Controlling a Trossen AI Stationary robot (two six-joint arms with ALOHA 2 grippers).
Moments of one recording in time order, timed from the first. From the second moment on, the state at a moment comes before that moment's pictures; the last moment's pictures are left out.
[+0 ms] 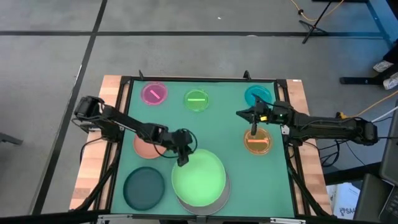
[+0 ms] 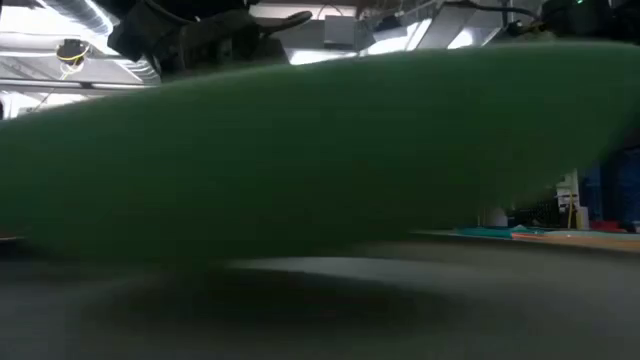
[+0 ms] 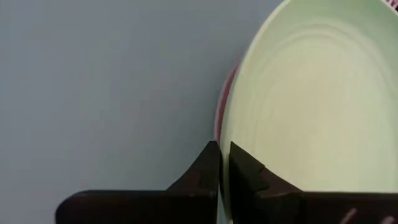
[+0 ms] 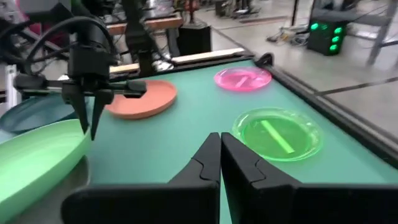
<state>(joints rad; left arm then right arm) -0.19 1.63 0.83 0.01 -0.05 -0.58 -0.28 0.76 0.26 0.33 -0.14 0.06</state>
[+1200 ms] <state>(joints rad) -0.34 1.53 0.84 -0.03 -0.04 -0.46 0.36 1.01 0.26 0.38 -0.12 0.23</state>
